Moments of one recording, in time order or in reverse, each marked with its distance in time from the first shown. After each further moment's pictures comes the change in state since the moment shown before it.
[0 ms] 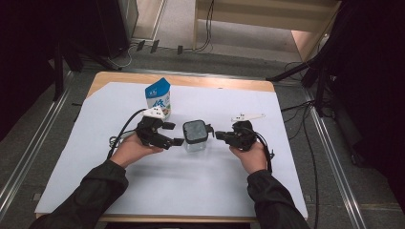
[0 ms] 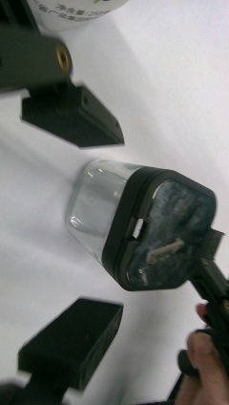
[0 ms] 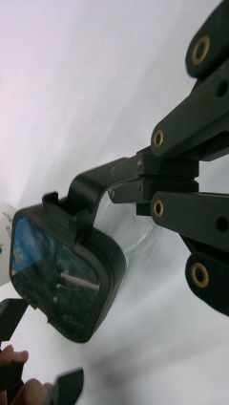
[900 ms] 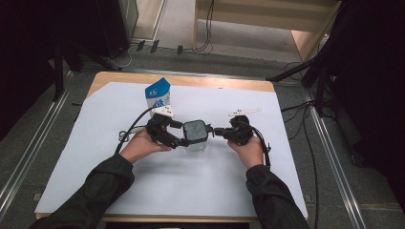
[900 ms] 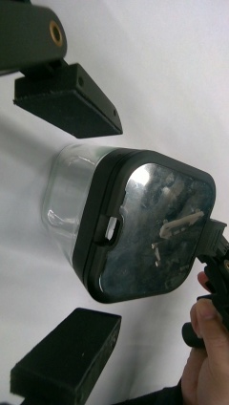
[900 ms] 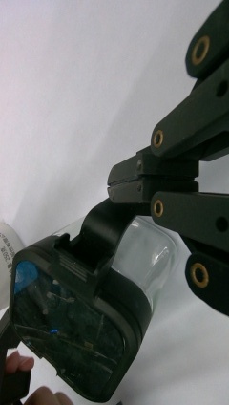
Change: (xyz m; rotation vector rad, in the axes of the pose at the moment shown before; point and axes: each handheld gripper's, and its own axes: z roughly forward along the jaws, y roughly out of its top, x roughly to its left) left arm 0.007 0.011 0.028 0.021 -0.077 0.040; right arm -0.018 0.008 0.020 0.034 -0.004 0.024
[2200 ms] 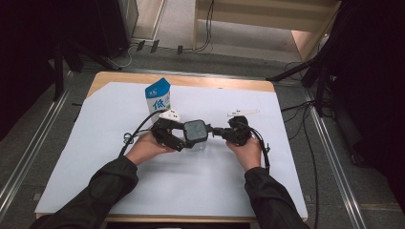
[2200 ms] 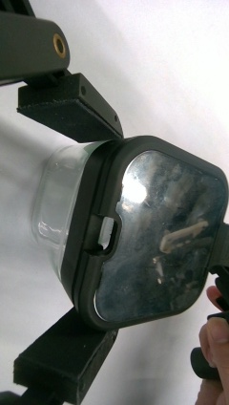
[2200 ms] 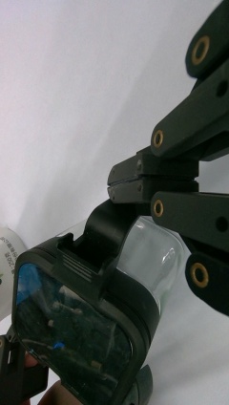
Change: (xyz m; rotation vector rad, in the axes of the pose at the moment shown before) left arm -0.007 -0.001 0.015 0.024 0.064 0.053; right arm 0.005 -0.001 0.003 -0.015 -0.029 0.017
